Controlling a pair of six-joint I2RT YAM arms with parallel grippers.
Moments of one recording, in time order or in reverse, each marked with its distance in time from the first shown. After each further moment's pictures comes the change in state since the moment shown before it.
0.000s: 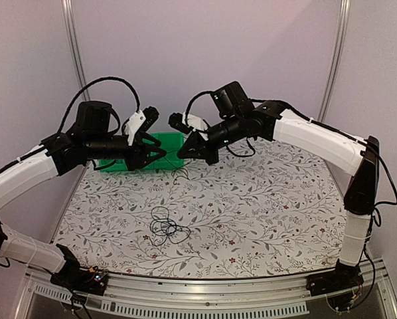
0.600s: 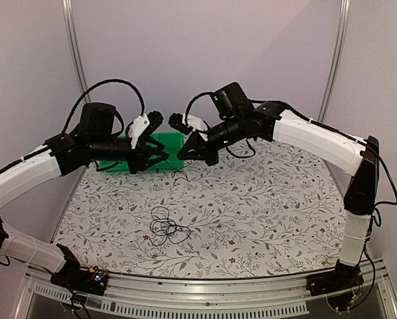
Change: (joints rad) left arm -0.012 0.021 -0.006 0.002 0.020 0.050; right arm 0.001 0.000 -0.007 -0.003 -0.006 0.034
